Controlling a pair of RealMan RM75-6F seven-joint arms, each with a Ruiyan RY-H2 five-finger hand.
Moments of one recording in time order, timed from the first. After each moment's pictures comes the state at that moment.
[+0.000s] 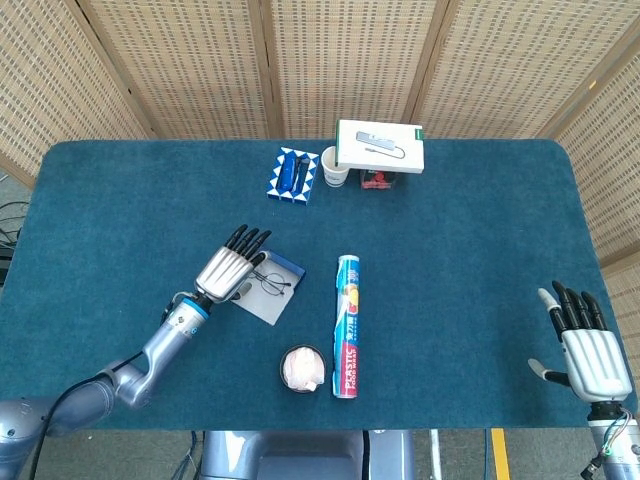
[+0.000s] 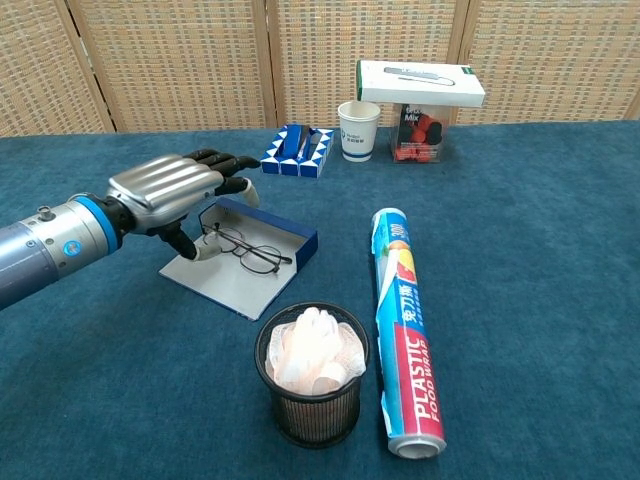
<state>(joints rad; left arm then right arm) -0.78 -1.78 -0.08 -0.94 1.48 1.03 0.16 0.10 -1.11 0.05 -1.62 -1.50 1.44 -0.09</state>
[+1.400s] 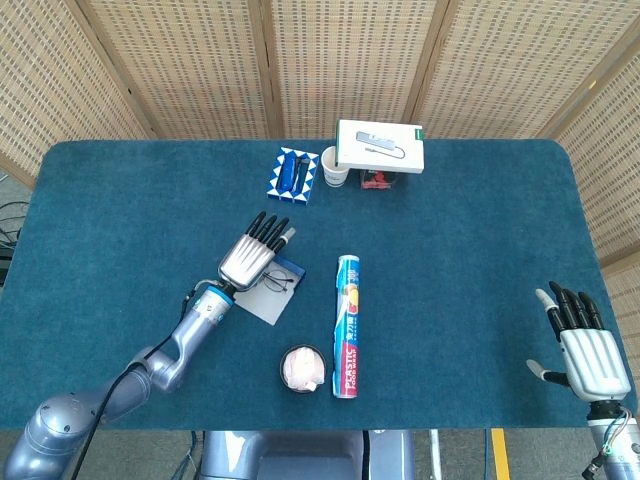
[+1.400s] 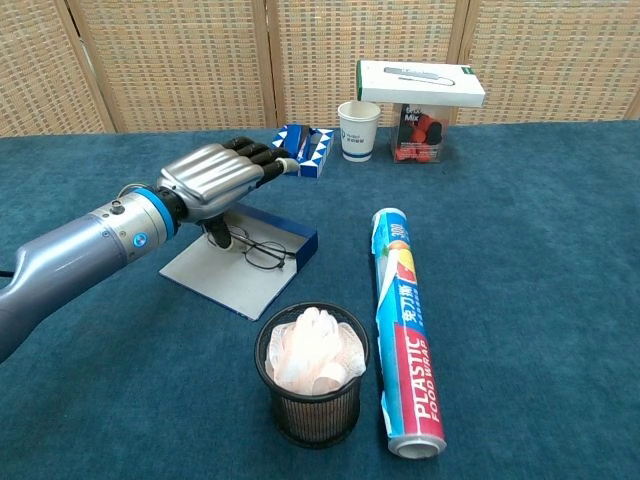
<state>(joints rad) -0.90 -1.97 -0.14 -0.67 1.45 0.97 0.24 0.11 -1.10 0.04 -1.62 -1.50 1.42 -0.07</state>
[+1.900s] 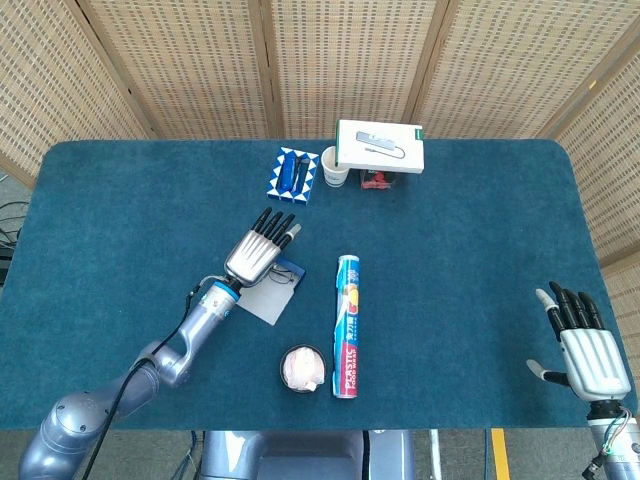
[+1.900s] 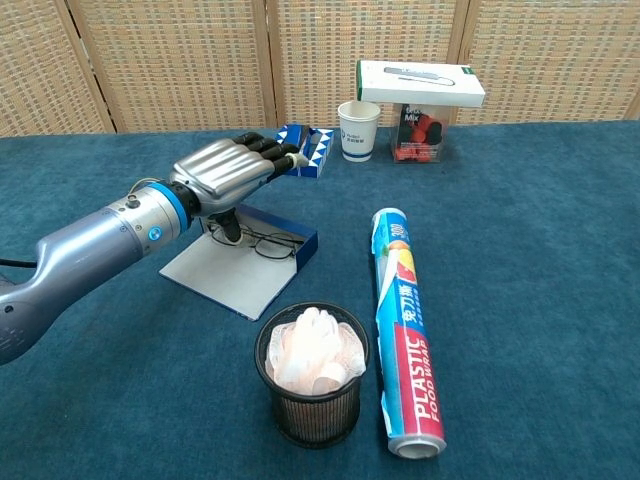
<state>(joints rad) -0.94 -2.01 -0.14 -0.58 1.46 0.97 0.19 0.11 -1.10 0.04 -1.62 -1.50 1.41 -0.07</state>
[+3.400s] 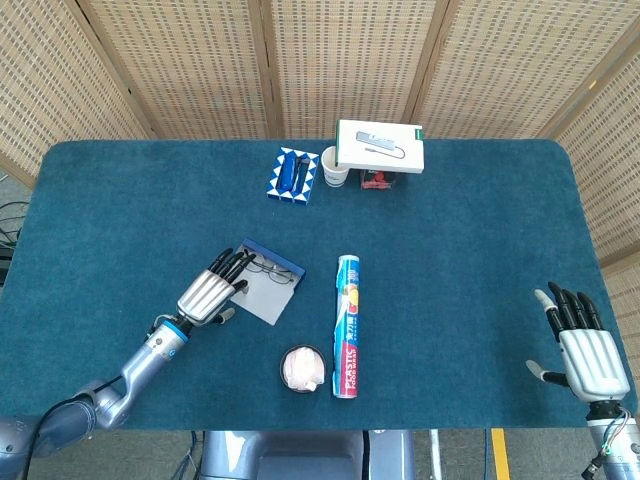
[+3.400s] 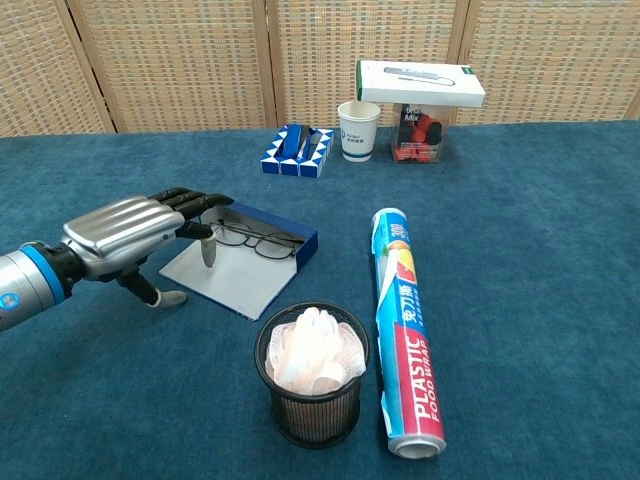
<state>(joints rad) -0.68 -1.81 0.05 -0.82 1.59 1.14 -0.05 0.11 -1.10 0.04 -1.62 -1.50 1.41 -0.08</state>
